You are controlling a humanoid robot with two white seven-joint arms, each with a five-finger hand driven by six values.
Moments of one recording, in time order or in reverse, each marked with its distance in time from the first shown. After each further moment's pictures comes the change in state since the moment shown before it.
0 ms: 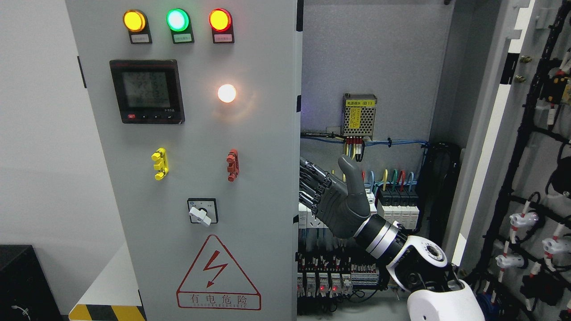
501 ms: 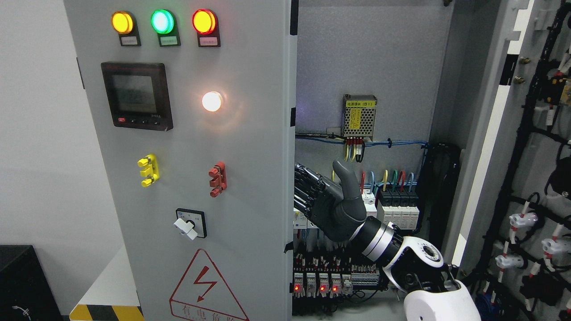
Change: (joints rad) left arm 0.000 0.000 0.000 0.000 0.000 0.000 -0.004; right arm 0.009 0.007 0.009 -0.010 -0.001 0.000 0.048
